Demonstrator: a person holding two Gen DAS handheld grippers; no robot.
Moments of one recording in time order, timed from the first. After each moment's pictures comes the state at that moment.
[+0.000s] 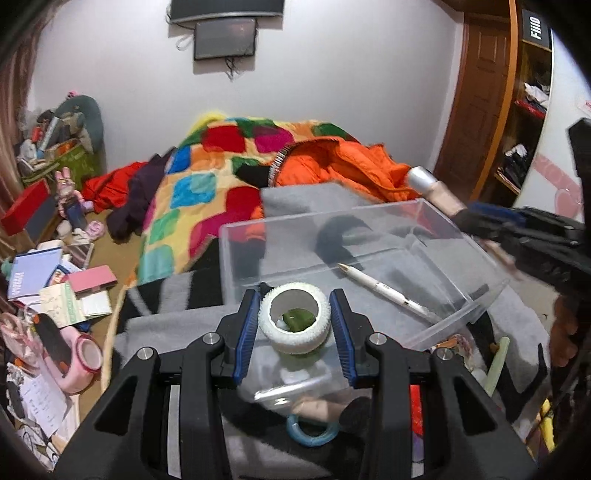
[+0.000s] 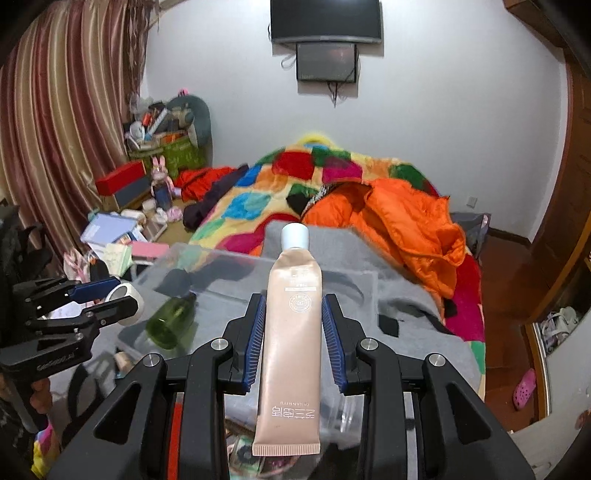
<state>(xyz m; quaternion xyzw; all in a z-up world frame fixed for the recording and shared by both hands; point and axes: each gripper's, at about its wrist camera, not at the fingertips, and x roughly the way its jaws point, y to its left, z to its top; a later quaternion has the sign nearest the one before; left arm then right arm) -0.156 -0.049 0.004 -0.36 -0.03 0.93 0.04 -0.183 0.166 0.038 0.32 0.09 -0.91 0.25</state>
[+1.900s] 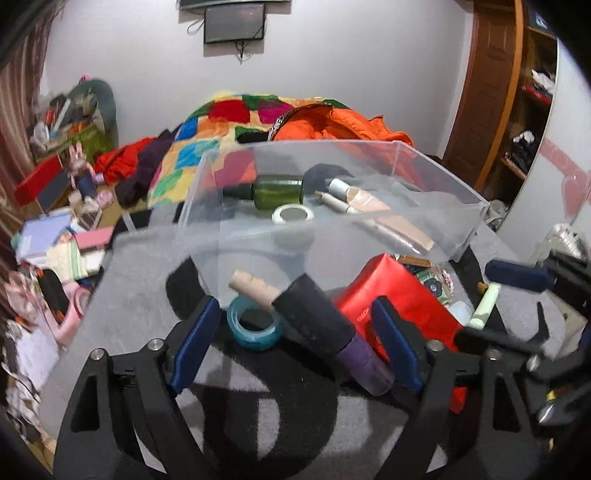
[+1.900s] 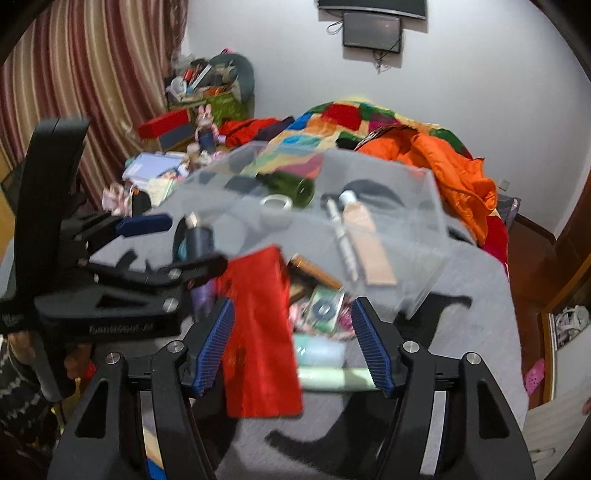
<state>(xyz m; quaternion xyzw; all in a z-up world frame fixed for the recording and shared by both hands) -0.089 -0.004 -0.039 -0.39 -0.04 0.92 0.00 -0.071 0.174 -0.015 0.37 0.14 -0.86 0.32</state>
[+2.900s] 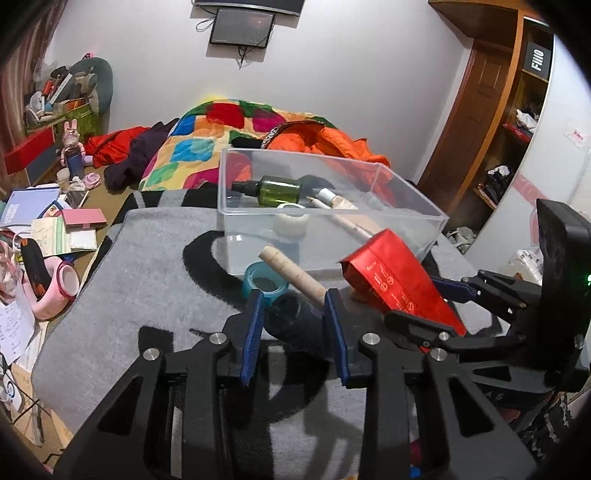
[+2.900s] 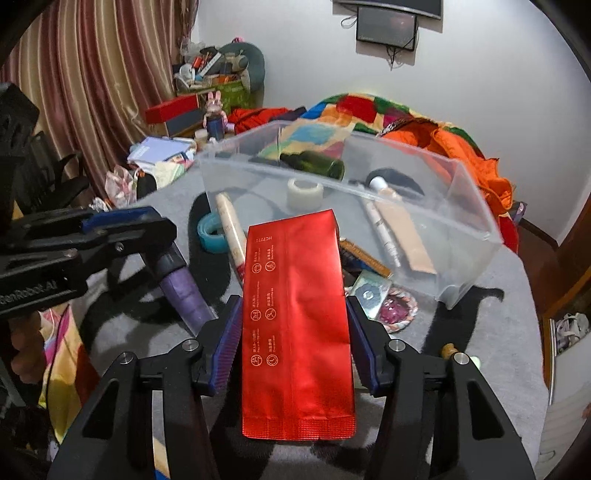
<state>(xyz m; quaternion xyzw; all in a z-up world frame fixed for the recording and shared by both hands) -0.033 -0.034 -0.017 -0.36 -0.11 0.93 0.05 -0.059 0.151 -0.032 0.37 0.15 -0.86 0.32</state>
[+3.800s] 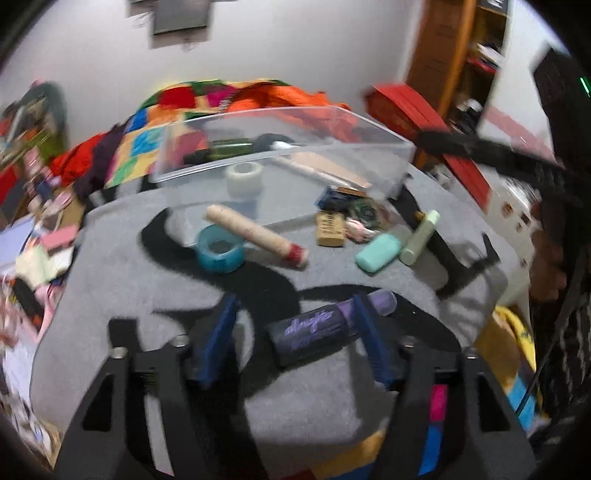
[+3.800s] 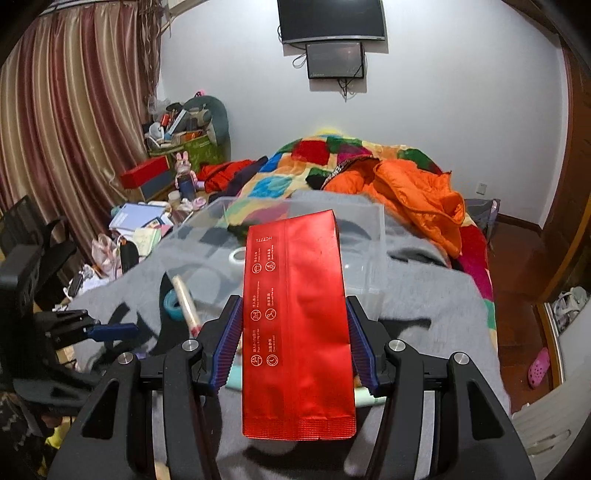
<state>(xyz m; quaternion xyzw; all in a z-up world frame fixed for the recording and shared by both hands) -0.038 0.001 -0.042 -0.42 0.00 0.90 0.13 -0.081 0.208 0.023 0.32 0.06 -0.90 0.28</state>
